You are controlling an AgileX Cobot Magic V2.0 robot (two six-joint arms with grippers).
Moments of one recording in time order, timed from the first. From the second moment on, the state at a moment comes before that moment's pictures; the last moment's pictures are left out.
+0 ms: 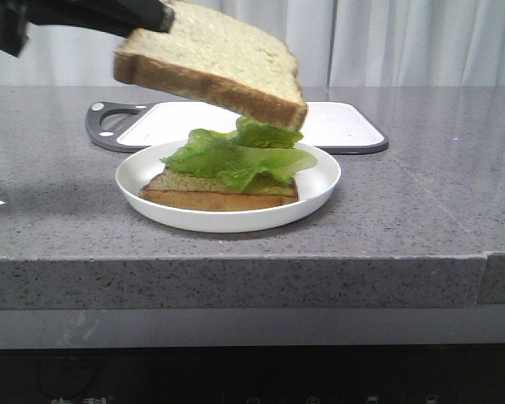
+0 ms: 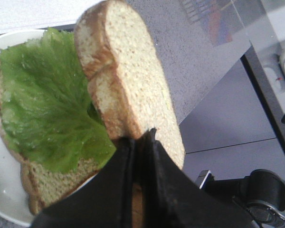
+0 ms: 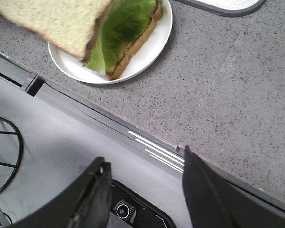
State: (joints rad) left arm -0.18 1.52 -1.14 -1.19 1.12 0.75; right arm 0.13 0.80 -0.91 0.48 1.06 -0.36
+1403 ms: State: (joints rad) left arm -0.16 1.32 -1.26 -0.45 1.12 0.36; right arm 0.13 0.80 -0.91 0.46 1.08 -0.34
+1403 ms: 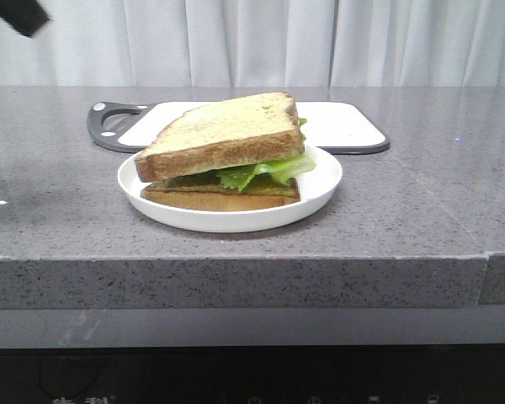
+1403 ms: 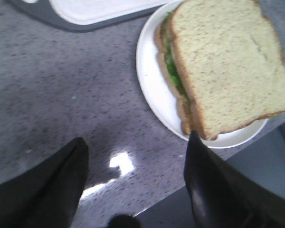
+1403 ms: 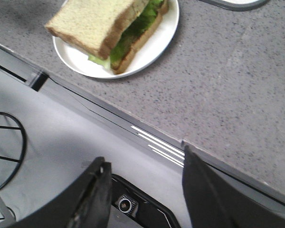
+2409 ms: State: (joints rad) left arm -0.19 0.63 -0.80 -0.10 0.77 0.03; right arm 0.13 0.68 -0.91 0.20 0.98 -0.06
